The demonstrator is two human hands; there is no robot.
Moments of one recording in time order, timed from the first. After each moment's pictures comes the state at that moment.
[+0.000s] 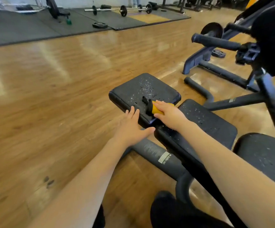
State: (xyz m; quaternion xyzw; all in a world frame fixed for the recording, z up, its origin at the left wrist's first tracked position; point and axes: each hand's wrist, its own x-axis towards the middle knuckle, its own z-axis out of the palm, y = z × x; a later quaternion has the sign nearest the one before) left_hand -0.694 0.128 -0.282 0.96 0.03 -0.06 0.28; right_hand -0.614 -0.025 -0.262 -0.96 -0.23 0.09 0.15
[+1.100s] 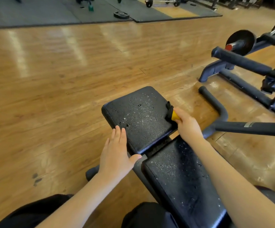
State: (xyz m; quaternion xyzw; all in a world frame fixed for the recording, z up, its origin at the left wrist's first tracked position) left_hand -0.673 0.106 -0.278 0.96 0.15 -0.02 0.21; right_hand -0.499 -0.073 -0.266 -0.94 -0.18 0.02 0.27
